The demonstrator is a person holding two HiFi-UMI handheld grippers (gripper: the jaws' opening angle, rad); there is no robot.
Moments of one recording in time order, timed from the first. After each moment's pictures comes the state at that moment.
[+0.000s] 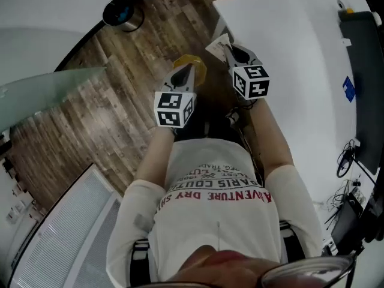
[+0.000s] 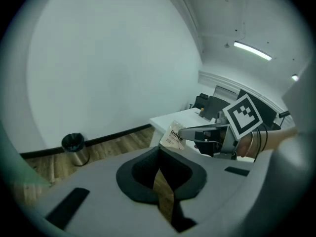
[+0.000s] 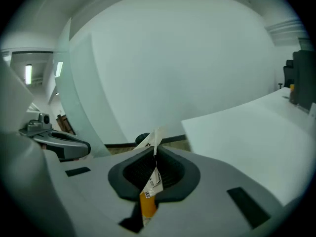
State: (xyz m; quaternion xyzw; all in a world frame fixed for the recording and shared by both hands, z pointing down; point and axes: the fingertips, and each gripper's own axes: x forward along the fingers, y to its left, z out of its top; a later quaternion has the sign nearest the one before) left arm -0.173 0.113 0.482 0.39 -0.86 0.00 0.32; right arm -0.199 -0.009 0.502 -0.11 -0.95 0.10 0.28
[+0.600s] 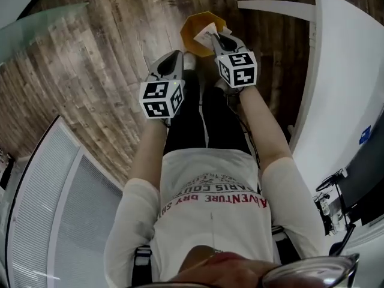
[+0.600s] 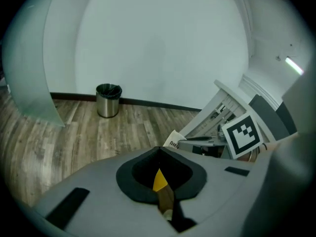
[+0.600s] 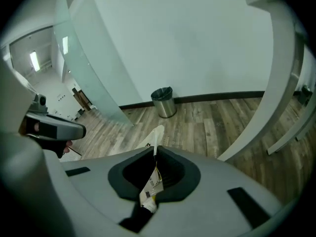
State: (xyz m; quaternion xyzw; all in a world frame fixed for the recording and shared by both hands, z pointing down) left arm -0.192 0.284 0.727 0.21 -0.85 -0.12 0.46; right arm -0.228 0.177 0.788 -0.24 -0.85 0.06 0.45
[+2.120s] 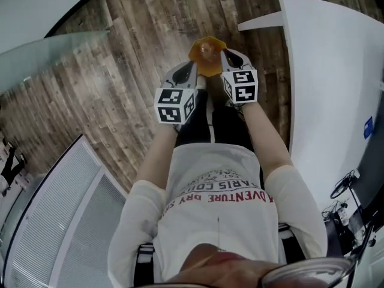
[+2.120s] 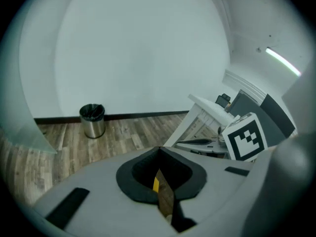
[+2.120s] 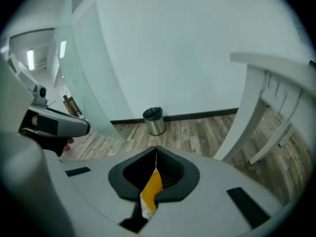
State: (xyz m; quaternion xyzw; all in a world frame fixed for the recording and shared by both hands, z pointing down) left arm -0.200 0.235 0.645 0.28 -0.86 -0.07 0.42; right arm -0.221 0.139 0.702 -0.18 -0.90 0.05 0.39
